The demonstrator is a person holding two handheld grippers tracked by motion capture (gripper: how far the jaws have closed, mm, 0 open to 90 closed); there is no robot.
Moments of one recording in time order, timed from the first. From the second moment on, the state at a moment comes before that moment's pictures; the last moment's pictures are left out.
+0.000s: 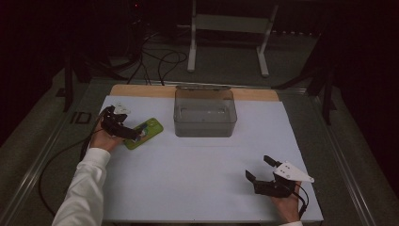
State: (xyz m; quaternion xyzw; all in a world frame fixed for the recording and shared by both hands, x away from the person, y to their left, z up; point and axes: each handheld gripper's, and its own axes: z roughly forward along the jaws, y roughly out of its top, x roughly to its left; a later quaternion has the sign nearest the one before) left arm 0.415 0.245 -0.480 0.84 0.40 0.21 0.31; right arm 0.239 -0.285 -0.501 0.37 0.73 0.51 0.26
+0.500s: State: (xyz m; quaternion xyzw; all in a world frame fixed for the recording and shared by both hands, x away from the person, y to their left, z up) left arm 0.423 0.241 -0.497 0.85 0.40 0.18 0.27; right arm 0.238 -0.285 -0.501 0.37 0.73 0.51 0.26
